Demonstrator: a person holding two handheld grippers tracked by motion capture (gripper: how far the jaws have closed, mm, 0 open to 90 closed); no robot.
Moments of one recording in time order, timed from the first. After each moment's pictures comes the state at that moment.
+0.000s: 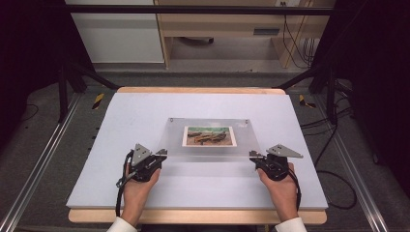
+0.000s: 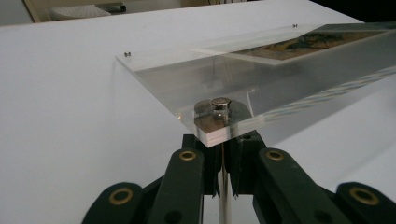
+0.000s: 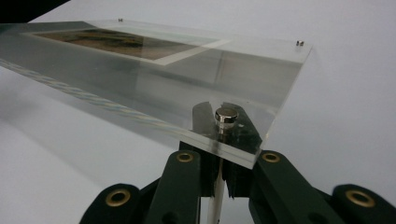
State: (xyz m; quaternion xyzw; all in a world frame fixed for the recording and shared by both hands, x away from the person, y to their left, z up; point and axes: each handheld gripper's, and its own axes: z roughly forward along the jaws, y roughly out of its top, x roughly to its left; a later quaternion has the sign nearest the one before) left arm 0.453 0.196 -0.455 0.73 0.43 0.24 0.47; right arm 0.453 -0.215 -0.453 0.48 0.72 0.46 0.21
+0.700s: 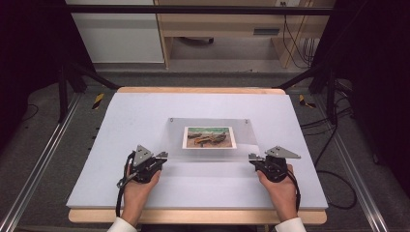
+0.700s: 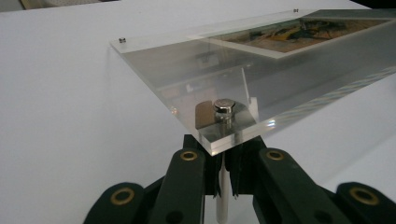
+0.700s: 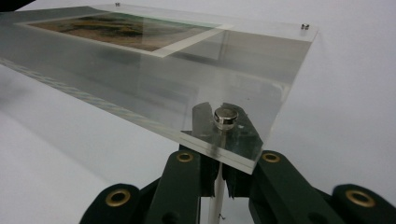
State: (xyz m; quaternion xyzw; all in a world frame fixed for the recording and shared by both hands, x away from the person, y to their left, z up) left arm 0.454 0.196 -0.462 0.74 0.43 0.23 0.46; right arm 0.453 -0.214 -0.461 0.48 0.73 0.45 0.20
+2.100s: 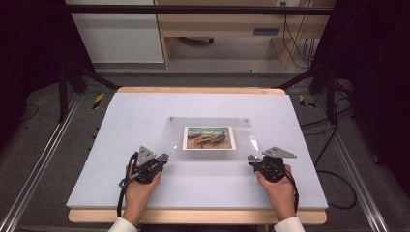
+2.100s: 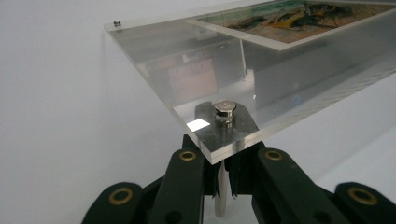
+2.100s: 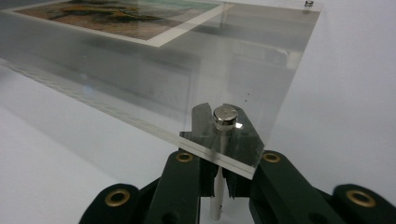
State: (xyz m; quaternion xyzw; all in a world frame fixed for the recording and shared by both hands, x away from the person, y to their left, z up) left arm 0.458 0.194 -0.472 0.75 0.43 0.23 0.44; right arm 0.457 -0.211 -0.470 0.49 0.74 0.43 0.19
